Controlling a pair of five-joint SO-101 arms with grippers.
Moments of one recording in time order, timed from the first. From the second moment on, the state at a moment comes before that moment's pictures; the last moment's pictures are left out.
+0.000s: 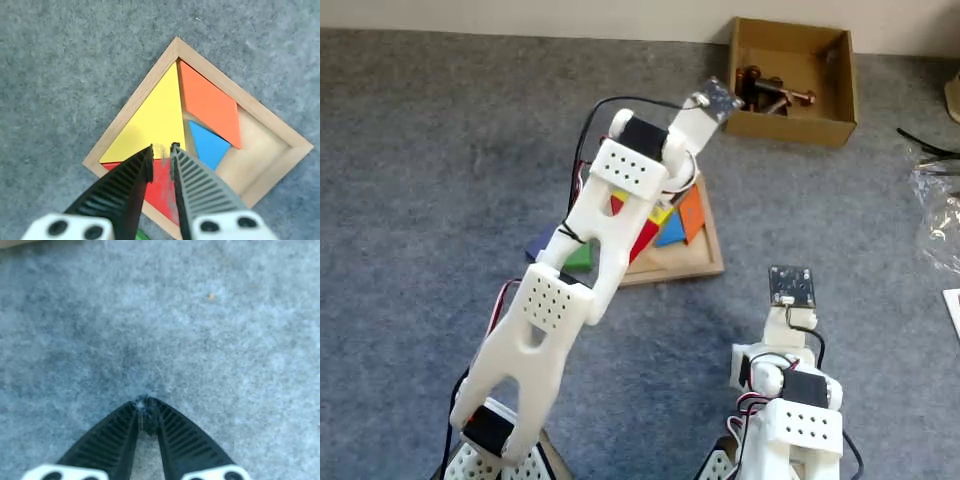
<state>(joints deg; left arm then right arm) 23.2 59.3 -77.7 97.9 -9.2 6.7 -73.8 93.0 58.2 10.2</state>
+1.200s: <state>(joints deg) 23.4 65.0 -77.7 100.0 0.3 6.7 -73.8 93.0 58.2 10.2</state>
